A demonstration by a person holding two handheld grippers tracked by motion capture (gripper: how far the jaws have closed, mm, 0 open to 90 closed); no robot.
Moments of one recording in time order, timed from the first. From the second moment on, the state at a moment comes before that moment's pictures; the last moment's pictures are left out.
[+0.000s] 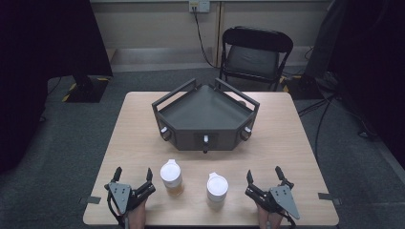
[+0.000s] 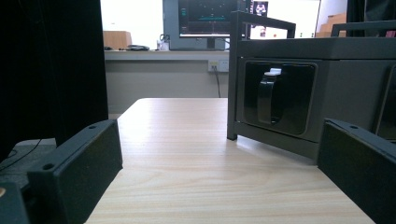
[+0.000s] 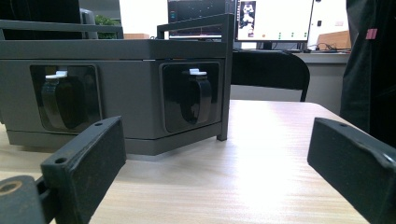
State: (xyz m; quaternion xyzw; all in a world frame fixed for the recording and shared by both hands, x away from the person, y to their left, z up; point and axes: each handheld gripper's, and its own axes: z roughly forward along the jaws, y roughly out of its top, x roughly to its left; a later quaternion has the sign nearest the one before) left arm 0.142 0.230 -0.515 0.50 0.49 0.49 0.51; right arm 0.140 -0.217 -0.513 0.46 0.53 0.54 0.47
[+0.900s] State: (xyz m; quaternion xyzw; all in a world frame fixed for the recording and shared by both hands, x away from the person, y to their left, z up) left arm 0.143 0.231 -0.515 0.50 0.49 0.49 0.51; right arm 0.140 -0.218 -0.513 0.46 0.53 0.54 0.47
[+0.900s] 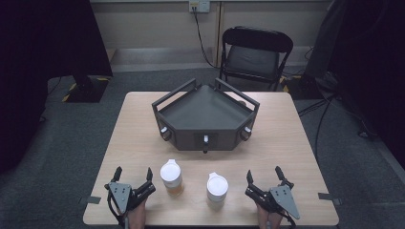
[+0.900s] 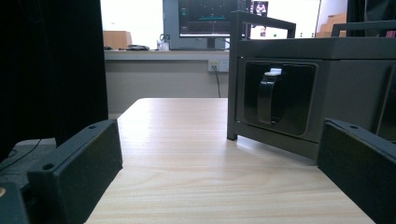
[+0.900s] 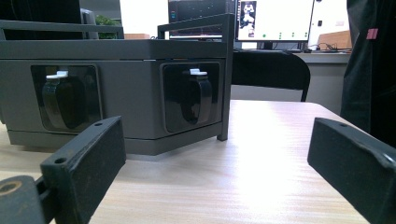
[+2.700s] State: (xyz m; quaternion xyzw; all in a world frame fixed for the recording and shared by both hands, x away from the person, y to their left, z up) left arm 0.126 0.215 -0.465 0.54 0.42 0.41 0.60; right arm 0.140 -0.217 -0.513 0.46 0.53 0.54 0.47
